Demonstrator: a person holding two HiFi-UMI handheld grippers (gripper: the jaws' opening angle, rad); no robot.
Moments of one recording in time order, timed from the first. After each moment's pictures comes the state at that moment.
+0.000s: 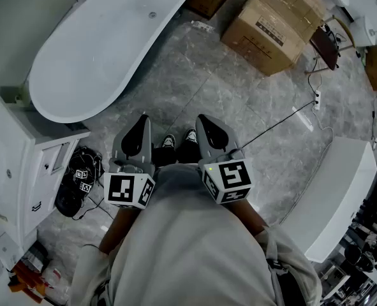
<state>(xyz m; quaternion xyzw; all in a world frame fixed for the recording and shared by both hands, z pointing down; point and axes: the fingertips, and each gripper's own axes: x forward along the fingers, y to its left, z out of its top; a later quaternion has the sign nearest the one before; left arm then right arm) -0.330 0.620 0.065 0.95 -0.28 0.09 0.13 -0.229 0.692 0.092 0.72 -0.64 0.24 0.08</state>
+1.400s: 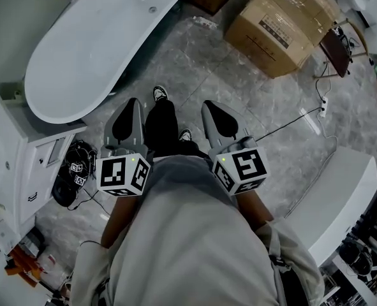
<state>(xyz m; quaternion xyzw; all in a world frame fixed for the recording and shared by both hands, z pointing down) -0.209 0.587 0.093 0.91 -0.37 0.11 0.14 -0.079 0.677 0.101 0.69 -0.69 0.22 0.04</state>
